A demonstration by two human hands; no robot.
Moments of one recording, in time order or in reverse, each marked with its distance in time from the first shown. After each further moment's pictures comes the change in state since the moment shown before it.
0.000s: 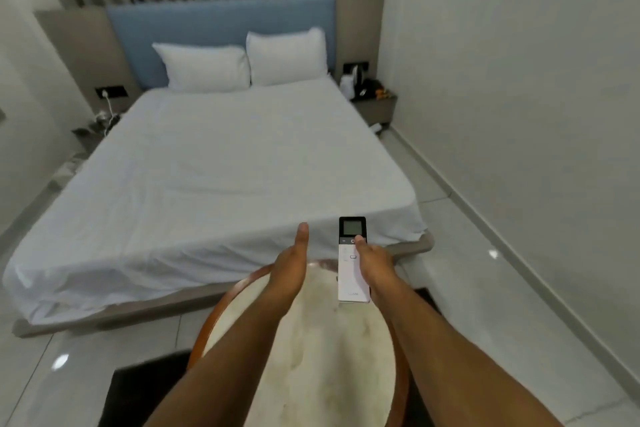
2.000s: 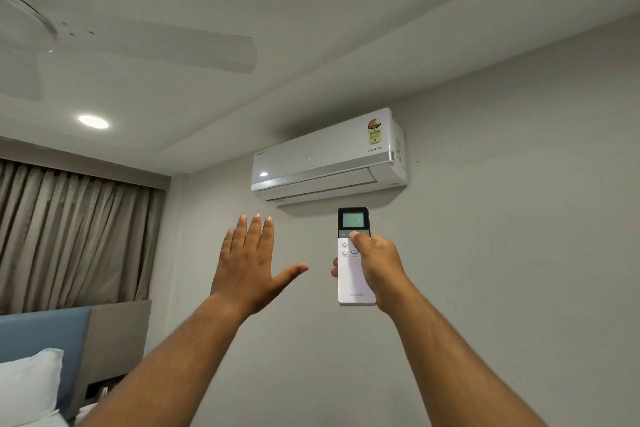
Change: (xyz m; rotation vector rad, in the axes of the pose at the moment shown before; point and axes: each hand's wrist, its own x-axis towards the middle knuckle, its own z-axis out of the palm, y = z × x) left_hand -0.171 0.461 0.136 0.700 0.517 1.636; right_hand -0.344 -0.357 -0.301 0.181 0.594 -1.069
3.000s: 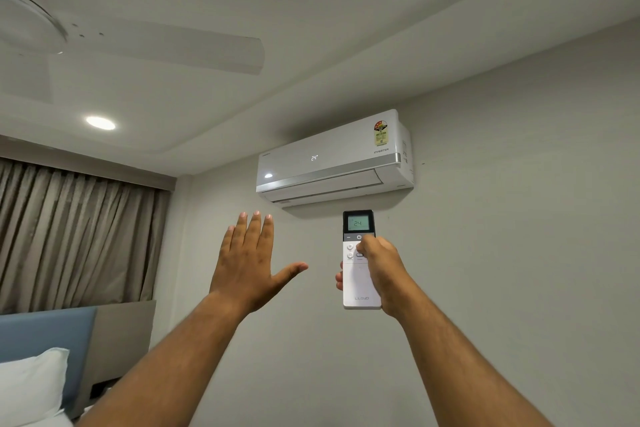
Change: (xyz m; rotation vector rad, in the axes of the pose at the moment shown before) left_hand 0.003 -0.016 -0.006 0.001 0.000 0.000; right_hand 0.003 0.000 0.011 0.059 -0.074 0.051
